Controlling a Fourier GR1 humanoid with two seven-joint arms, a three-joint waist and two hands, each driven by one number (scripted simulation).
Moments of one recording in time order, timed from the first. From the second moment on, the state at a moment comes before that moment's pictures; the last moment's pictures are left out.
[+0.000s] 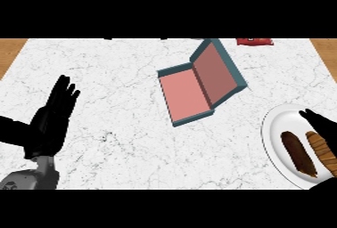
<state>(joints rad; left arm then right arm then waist) -0.10 0.25 -0.03 -1.65 0.25 0.21 0.18 0.12 -0.64 0.03 -1.95 0.60 0.41 0.41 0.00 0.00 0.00</state>
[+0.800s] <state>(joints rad) -0.08 0.19 0.01 -1.68 0.19 0.17 0.20 0.07 -0.52 -0.01 -1.79 0.81 0.41 0.28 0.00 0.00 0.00</state>
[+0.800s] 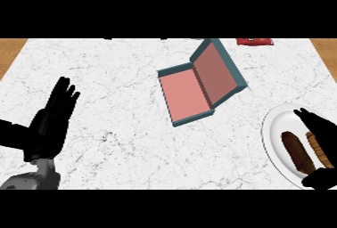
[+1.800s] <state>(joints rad) -0.12 0.14 0.05 -1.67 0.13 0.14 0.24 0.04 -0.40 -0.04 -1.67 0.97 0.42 0.18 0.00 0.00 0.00</state>
